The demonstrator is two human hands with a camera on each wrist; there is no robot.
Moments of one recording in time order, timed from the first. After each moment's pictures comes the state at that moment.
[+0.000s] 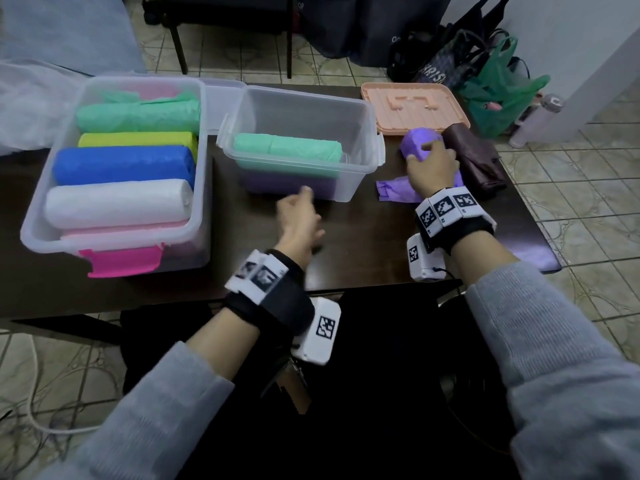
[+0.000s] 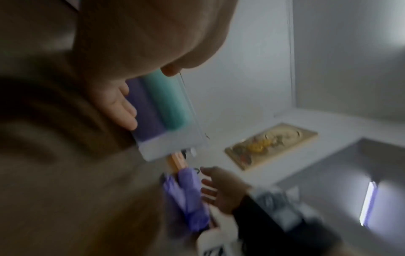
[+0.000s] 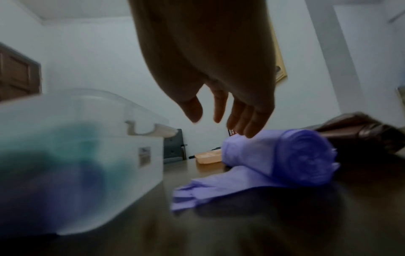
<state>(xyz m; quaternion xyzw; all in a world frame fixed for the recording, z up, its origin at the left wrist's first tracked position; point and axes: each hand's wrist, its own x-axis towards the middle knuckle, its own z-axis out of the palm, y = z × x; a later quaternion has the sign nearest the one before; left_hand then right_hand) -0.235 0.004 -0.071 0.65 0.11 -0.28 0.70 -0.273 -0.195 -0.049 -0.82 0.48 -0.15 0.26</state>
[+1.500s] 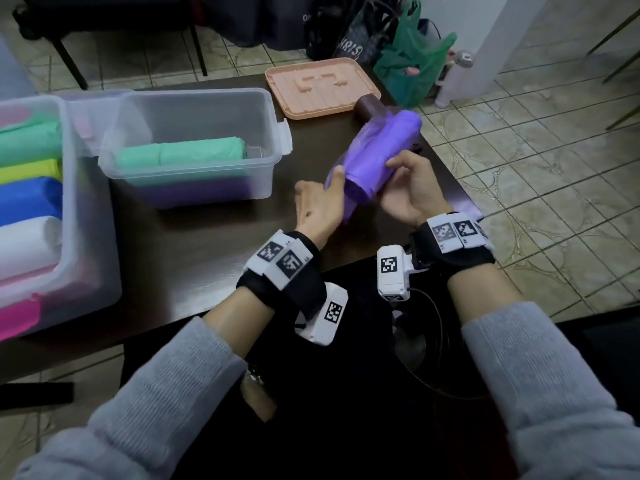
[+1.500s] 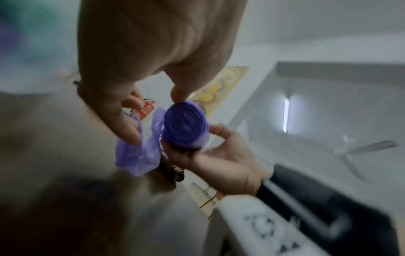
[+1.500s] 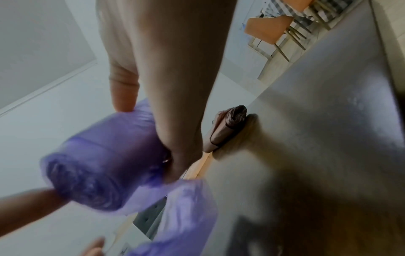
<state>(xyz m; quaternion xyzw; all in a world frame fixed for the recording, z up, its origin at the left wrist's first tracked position) -0.301 -0.101 -0.059 0.78 -0.13 -0.32 0.52 -0.384 -0.204 -0.040 -0.34 0.26 -0.22 0.88</state>
